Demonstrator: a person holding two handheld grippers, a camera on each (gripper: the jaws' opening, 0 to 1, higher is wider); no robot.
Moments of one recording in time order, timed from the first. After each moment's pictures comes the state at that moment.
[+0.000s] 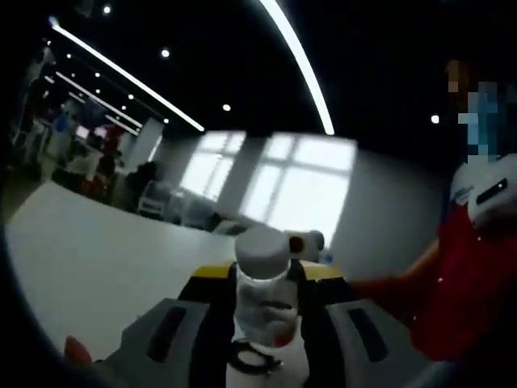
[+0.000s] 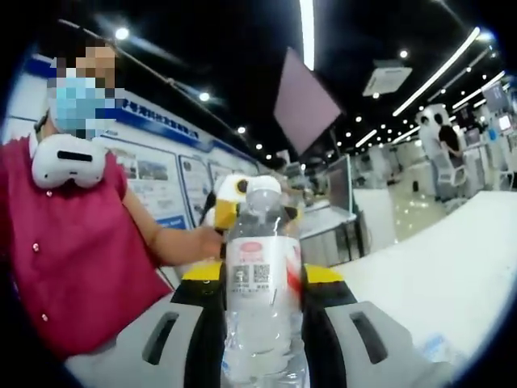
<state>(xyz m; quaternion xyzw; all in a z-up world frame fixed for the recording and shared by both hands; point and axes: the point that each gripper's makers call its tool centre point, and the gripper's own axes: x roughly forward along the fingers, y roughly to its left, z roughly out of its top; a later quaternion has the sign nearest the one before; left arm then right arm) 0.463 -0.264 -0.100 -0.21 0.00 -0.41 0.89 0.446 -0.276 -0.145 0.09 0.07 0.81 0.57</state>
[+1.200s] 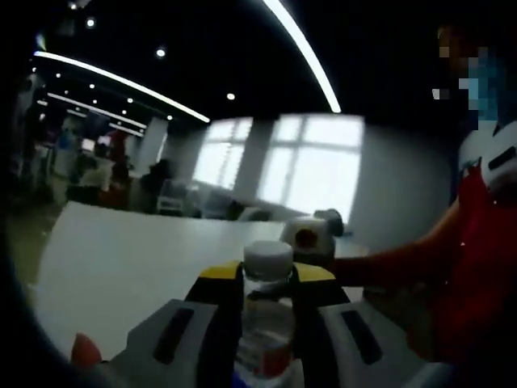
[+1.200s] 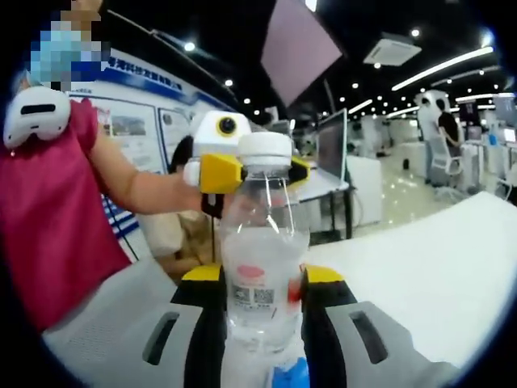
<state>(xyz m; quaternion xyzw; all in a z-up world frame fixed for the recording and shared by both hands) 0.482 -0.146 -0.113 -0.13 0.02 -0.39 0.91 0.453 -0.129 -0.189 -0.02 0.11 0.81 0.58</state>
